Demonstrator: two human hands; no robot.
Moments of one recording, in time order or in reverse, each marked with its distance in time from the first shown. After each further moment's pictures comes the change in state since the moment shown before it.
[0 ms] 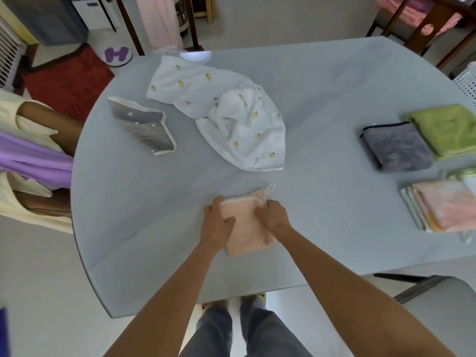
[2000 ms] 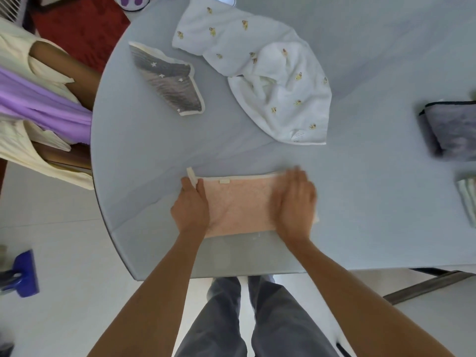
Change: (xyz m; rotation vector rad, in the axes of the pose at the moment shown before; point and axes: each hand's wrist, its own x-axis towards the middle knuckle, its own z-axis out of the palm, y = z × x) left_hand 0.003 -0.071 -0.057 0.339 0.406 -0.220; right_hand -0.015 0.021 0.066 -0.458 0.620 -0.491
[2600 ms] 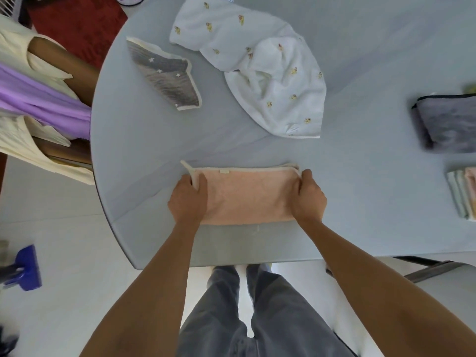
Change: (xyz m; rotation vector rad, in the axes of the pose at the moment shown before) left_hand 0.002 -0.010 -0.011 -0.100 -0.032 -0.061; right_hand 0.022 0.017 -0.027 0.140 -0.229 0.318
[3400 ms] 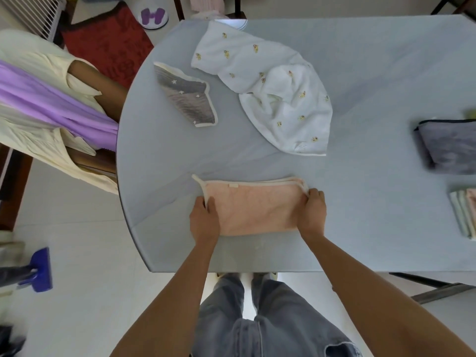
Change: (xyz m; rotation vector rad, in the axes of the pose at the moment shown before) left_hand -0.028 -0.005 -0.001 -0.360 -0.001 -0.066; right_hand -0.009 -0.017 -0.011 0.266 -0.035 0.147
